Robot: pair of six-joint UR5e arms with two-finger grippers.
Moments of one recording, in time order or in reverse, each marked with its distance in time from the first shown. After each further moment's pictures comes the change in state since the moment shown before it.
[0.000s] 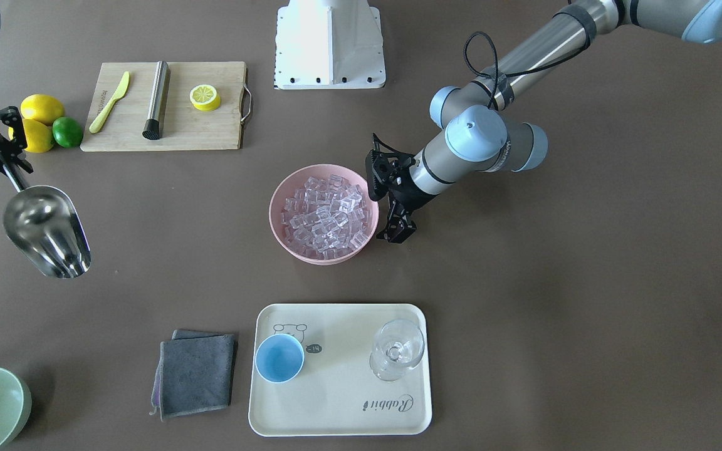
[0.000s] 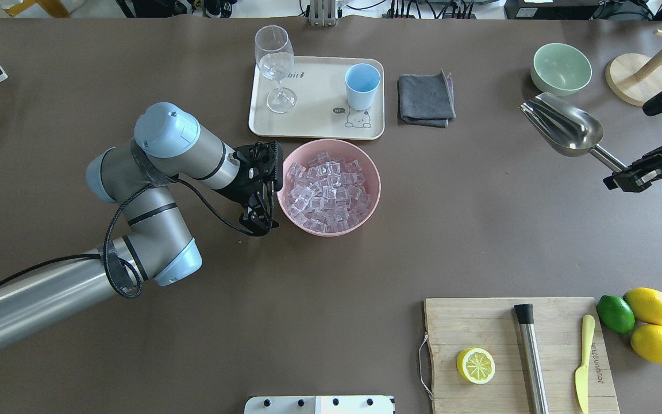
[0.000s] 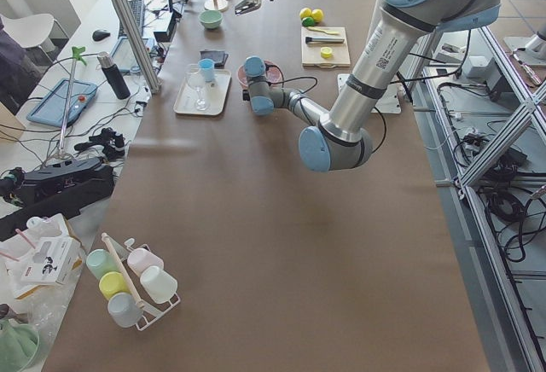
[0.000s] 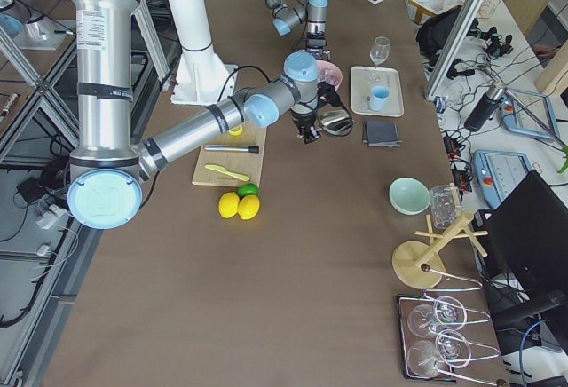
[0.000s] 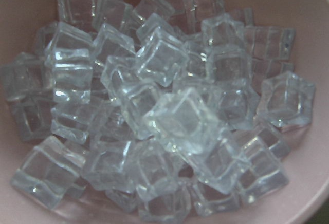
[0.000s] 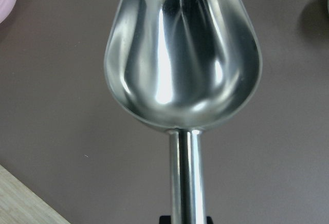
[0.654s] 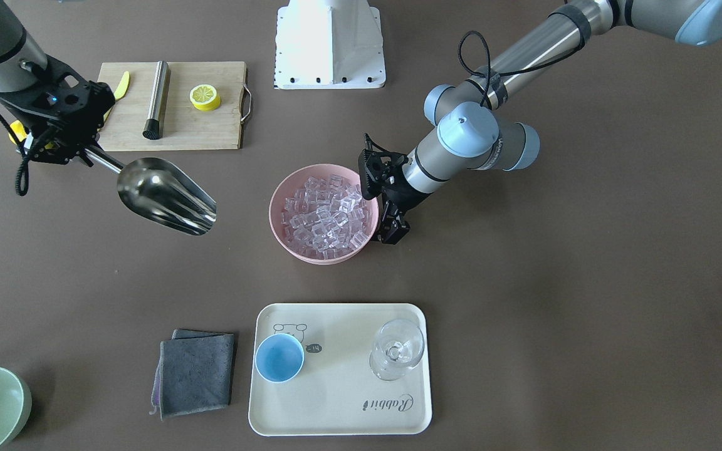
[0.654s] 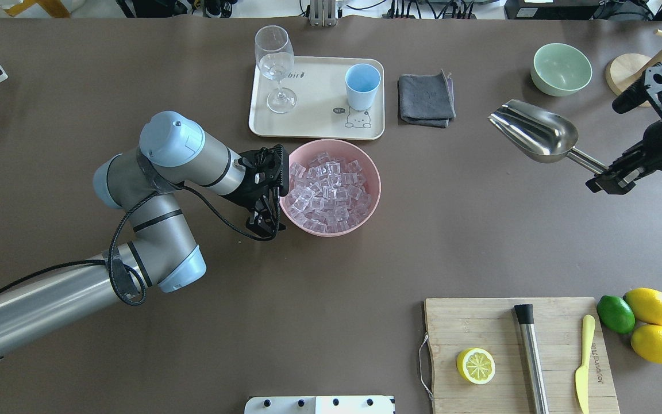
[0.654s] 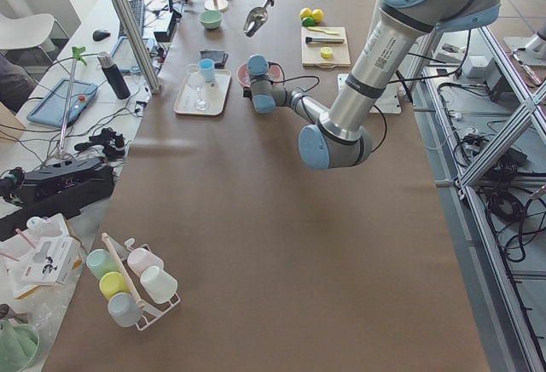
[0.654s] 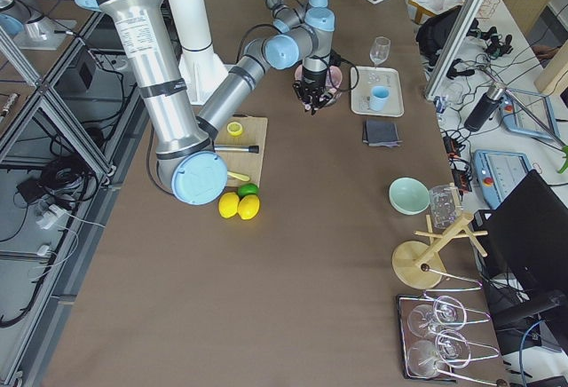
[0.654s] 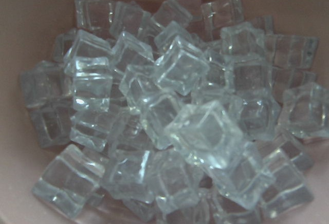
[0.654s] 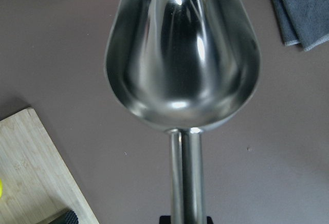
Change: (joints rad) left arm 0.002 -0.013 0.009 0.000 0.035 -0.011; right arm -0.173 0.447 -0.002 -0.646 -0.188 -0.481
